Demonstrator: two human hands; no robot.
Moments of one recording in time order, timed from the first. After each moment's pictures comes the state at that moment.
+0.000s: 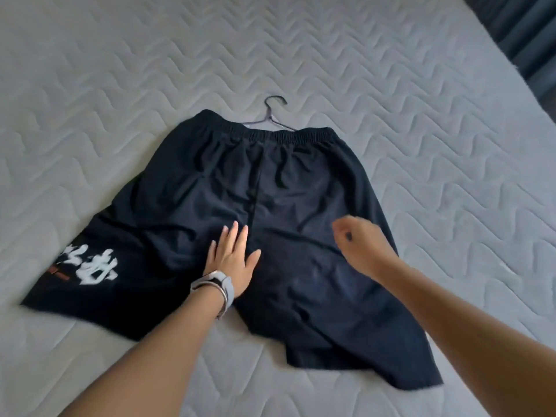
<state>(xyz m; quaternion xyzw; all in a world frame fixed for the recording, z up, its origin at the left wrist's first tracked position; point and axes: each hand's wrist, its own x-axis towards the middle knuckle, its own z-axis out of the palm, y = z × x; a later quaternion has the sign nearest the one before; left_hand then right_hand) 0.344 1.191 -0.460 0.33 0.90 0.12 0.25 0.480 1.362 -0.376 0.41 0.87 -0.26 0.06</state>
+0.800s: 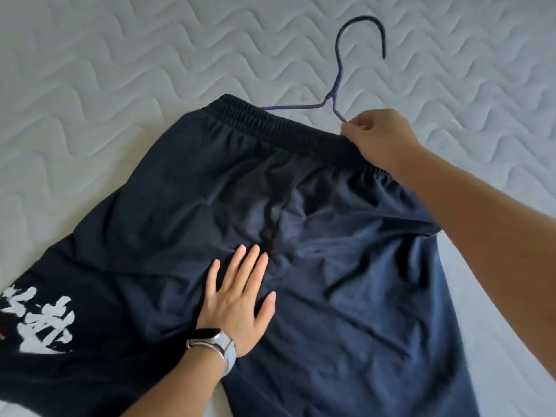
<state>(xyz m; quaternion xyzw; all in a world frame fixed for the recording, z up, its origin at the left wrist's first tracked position) 0.313 1.213 -0.513 0.41 0.90 0.09 0.08 0.279 1.493 -0.373 0.39 0.87 -0.32 -0.03</state>
